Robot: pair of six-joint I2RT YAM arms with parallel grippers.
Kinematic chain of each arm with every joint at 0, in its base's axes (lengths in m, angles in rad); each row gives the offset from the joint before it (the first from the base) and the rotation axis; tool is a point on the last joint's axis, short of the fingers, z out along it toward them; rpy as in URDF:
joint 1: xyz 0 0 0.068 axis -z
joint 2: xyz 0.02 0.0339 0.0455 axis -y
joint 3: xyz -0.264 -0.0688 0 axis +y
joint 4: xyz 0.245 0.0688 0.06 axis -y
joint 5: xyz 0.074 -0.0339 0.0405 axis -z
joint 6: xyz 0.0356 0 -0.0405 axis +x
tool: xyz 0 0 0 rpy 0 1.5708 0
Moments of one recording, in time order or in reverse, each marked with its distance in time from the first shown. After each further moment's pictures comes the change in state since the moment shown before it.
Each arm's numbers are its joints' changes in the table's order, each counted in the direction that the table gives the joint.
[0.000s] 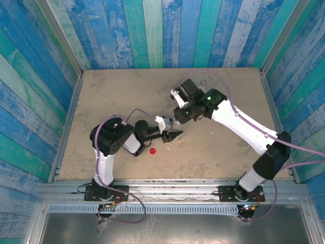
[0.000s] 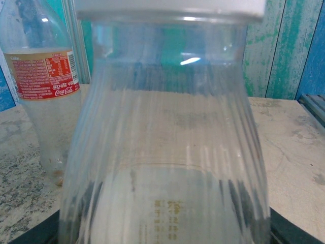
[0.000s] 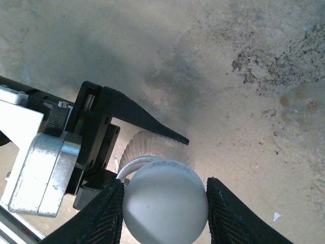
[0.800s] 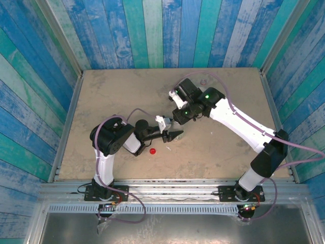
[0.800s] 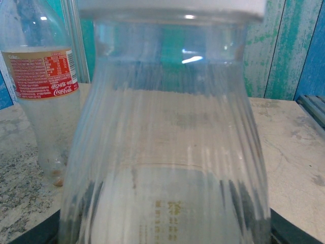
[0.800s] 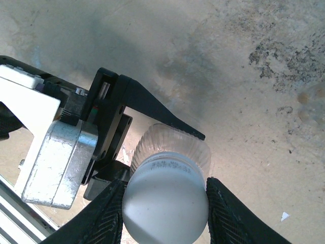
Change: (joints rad) left arm 0.000 -0.001 -0.008 -0.007 0.005 -0.012; right arm 0.001 -0.026 -0.027 -0.040 -0.053 -0.031
